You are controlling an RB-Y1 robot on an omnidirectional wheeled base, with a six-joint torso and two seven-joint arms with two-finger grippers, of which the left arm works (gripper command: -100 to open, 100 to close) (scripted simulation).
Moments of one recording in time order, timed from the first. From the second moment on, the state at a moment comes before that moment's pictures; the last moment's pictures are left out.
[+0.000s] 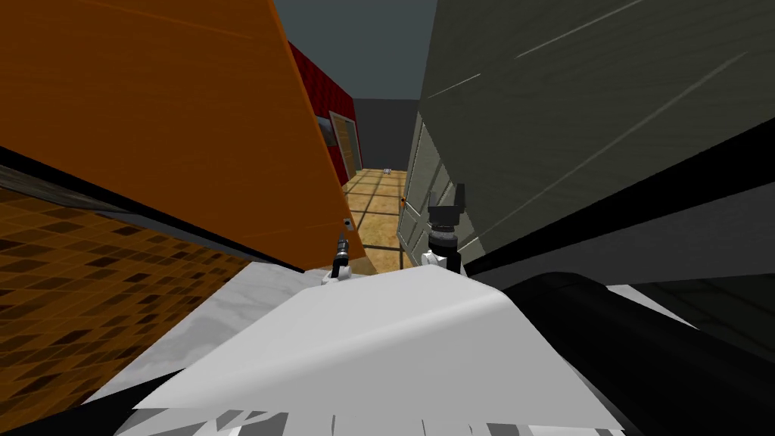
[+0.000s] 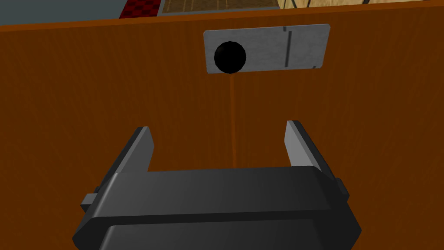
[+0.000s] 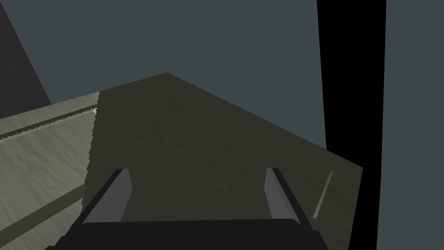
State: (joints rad) arm -0.21 0.05 0.04 -0.55 0.12 -0.81 -0.04
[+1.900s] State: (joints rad) arm -0.18 0.06 0.07 -0.57 0.16 -0.83 -0.08
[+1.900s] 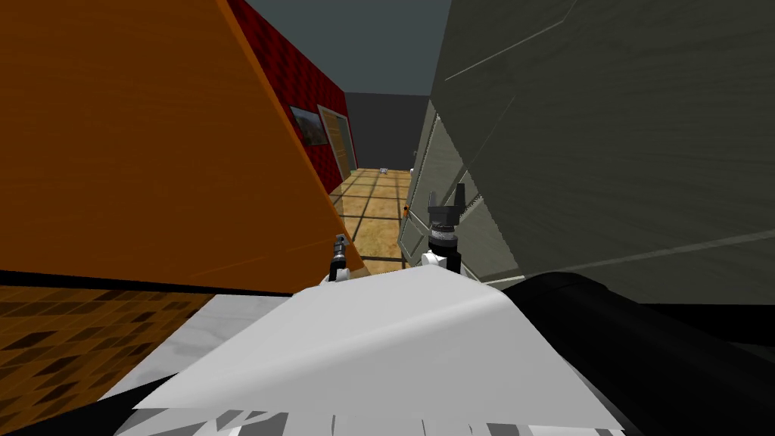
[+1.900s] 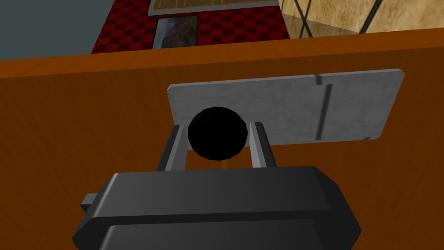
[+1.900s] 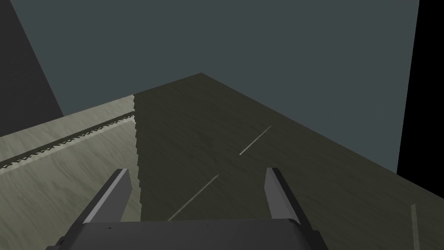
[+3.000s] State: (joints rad) arm -0.23 0.02 0.15 -0.53 0.25 -0.87 -0.21
